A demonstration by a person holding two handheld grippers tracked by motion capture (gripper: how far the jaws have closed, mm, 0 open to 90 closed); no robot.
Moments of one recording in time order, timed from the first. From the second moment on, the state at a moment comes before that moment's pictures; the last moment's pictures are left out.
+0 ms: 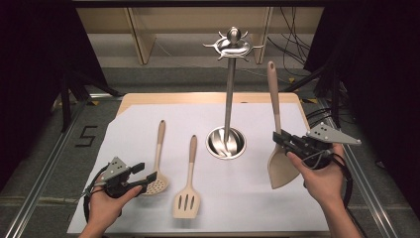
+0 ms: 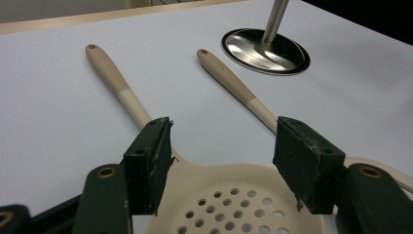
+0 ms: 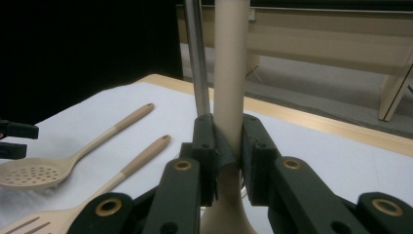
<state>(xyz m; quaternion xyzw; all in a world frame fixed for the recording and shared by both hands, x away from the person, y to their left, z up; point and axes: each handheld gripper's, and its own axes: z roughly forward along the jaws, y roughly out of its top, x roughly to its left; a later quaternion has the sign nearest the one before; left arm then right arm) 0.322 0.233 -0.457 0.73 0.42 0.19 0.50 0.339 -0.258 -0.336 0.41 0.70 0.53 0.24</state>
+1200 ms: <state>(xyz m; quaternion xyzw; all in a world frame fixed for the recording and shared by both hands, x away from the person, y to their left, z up) 0.322 0.233 -0.456 0.74 0.42 0.19 0.50 0.333 -0.242 -0.323 0.38 0.70 0.55 0.25</state>
